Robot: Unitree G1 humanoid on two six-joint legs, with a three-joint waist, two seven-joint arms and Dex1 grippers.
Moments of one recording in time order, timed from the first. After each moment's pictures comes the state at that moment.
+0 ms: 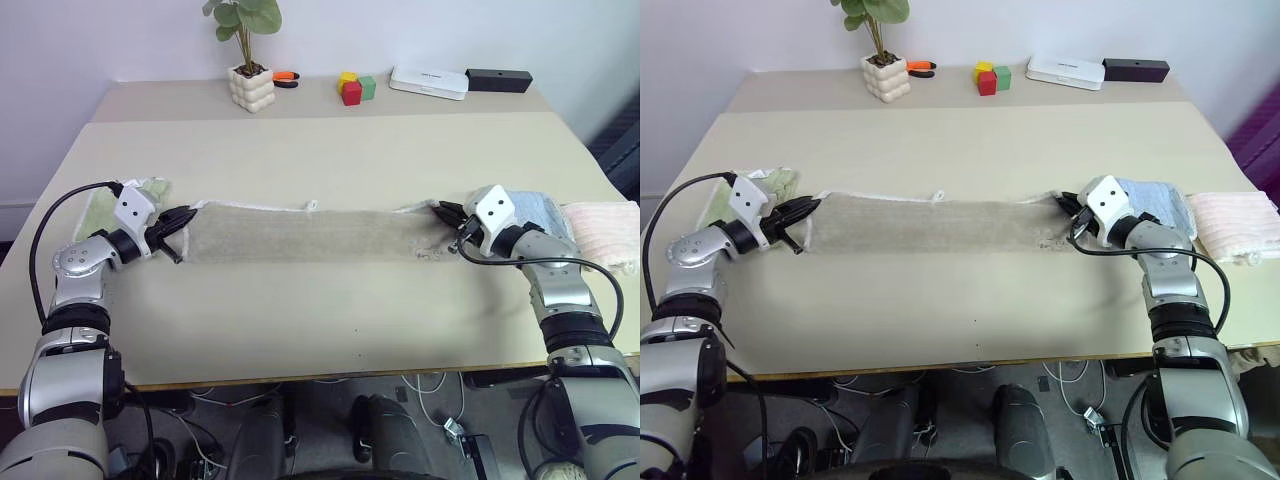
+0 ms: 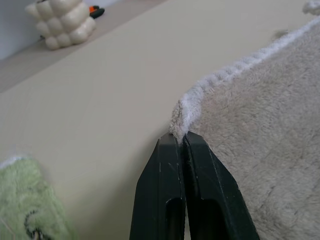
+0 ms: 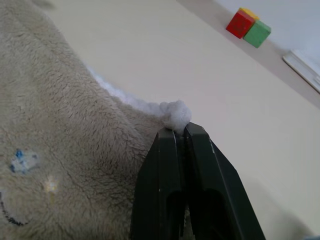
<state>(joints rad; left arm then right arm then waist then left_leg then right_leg) -0.72 0.67 0.17 1.10 -0.13 -0.47 -0.98 -0.59 -0.62 -0.04 0.67 0.05 -0.28 0.78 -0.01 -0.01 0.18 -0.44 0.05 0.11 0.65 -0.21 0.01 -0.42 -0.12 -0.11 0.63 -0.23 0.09</state>
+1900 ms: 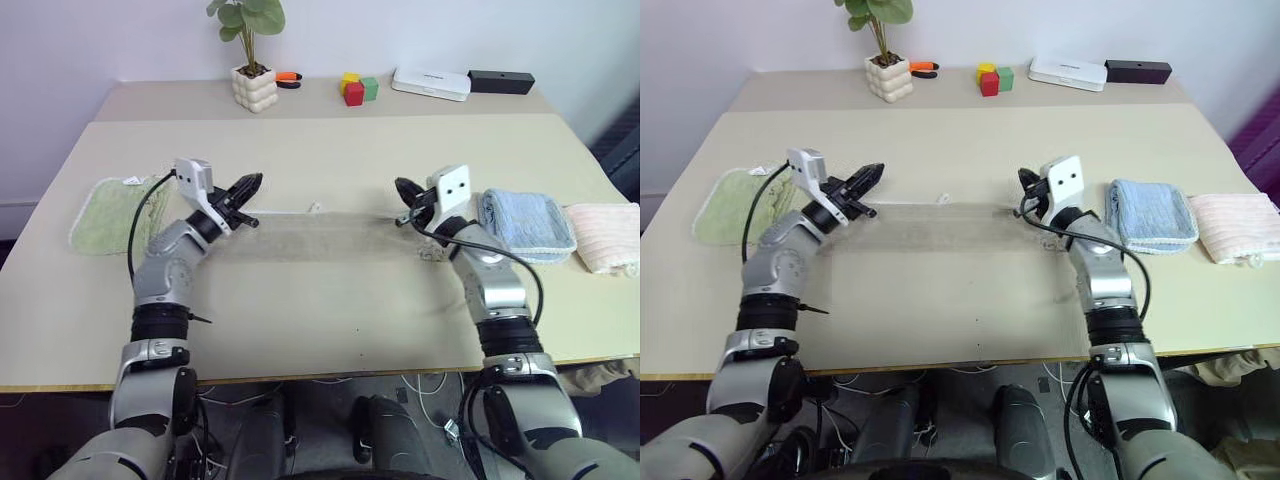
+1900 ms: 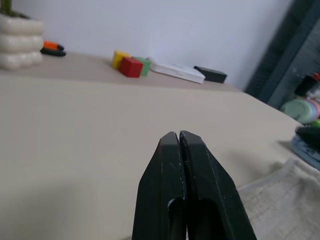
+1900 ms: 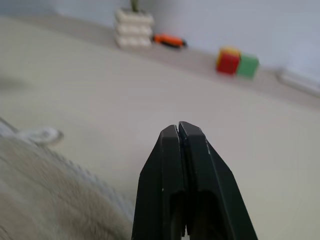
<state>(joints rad) -0.64 0.25 0.23 0.43 -0.43 0.23 -0.69 -0.57 -0.29 -0.05 0.36 0.11 0.08 0.41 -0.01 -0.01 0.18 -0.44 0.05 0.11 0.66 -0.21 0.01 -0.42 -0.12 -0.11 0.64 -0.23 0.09</state>
